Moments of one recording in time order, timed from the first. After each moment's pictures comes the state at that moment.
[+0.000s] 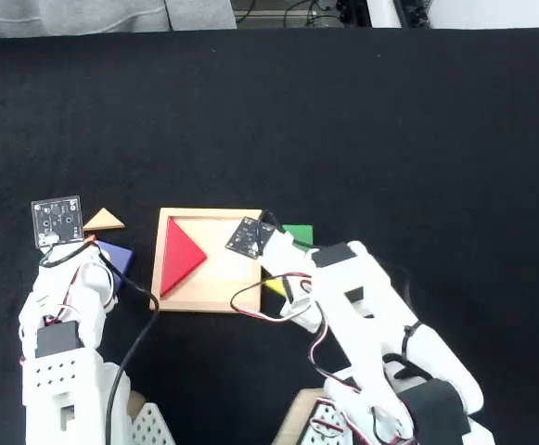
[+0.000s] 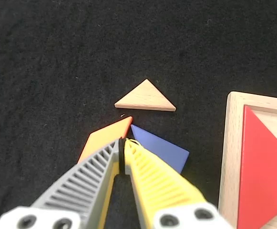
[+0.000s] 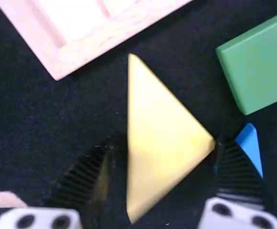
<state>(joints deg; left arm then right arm) -19.3 -72.1 89.0 33.7 -6.8 -19.1 -23.6 63.4 55.9 39.5</state>
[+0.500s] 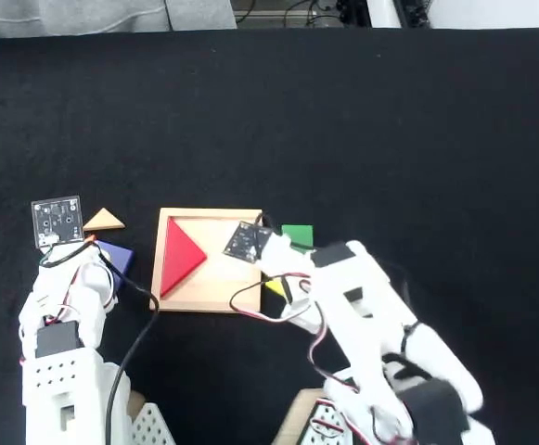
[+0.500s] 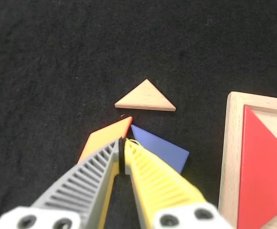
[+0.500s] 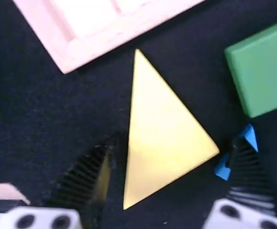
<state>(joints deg) -19.3 -72.1 89.0 33.7 -6.8 -19.4 -20.8 62.0 56.7 42.0</state>
